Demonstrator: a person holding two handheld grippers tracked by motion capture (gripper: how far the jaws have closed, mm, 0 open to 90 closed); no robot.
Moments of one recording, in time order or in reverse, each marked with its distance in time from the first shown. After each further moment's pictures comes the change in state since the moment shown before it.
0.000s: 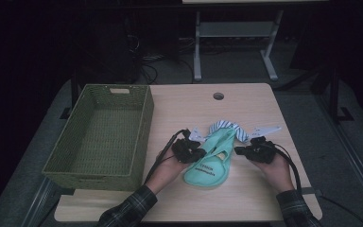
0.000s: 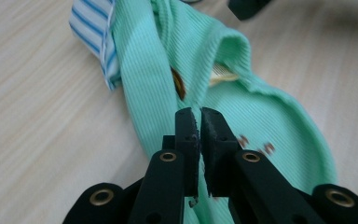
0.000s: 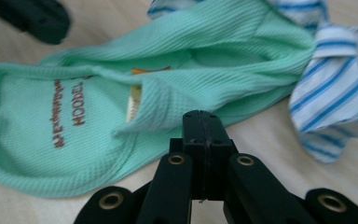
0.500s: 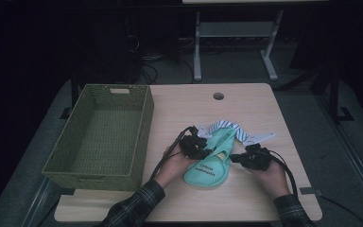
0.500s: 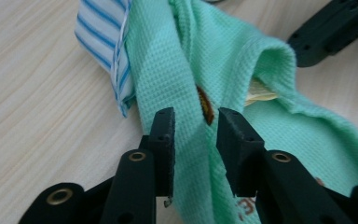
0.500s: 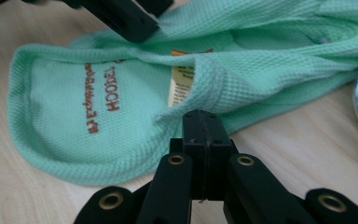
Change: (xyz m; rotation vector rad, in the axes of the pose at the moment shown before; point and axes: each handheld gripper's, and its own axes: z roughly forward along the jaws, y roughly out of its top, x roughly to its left) left arm 0.009 0.005 0.029 0.039 0.044 0.009; right arm 0.020 -0.007 0.008 0.021 0.048 -0.012
